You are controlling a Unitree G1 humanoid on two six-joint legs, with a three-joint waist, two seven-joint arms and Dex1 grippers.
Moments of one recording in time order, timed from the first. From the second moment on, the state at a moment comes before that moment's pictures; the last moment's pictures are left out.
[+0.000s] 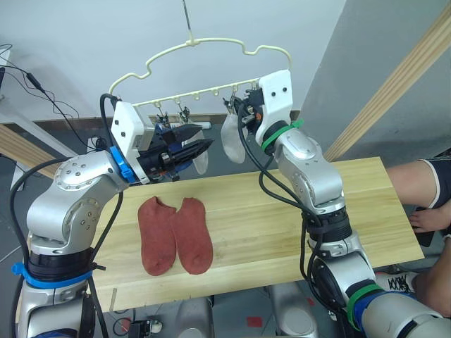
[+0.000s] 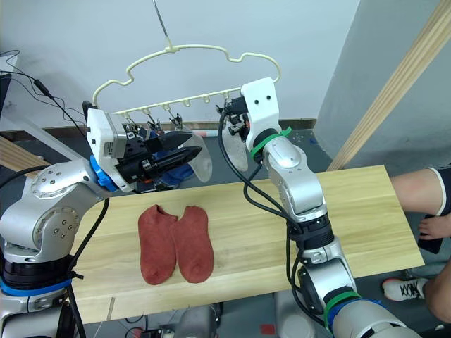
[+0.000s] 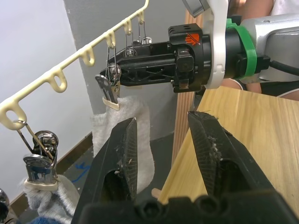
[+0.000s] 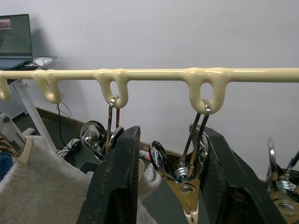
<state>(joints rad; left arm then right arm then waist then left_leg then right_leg) -0.48 0.69 0.16 -0.35 -0.66 0.60 -0.78 -0.85 0.01 0.10 -0.01 0.08 0.54 0.17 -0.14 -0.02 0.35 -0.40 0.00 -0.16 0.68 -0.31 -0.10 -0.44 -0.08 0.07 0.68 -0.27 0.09</state>
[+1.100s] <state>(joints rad) -0.42 0.65 0.16 -0.39 -0.66 0.60 -0.71 -0.87 0.02 0.07 0.01 0.08 0.49 0.17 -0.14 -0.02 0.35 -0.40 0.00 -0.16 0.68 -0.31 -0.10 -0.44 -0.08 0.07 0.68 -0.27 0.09</state>
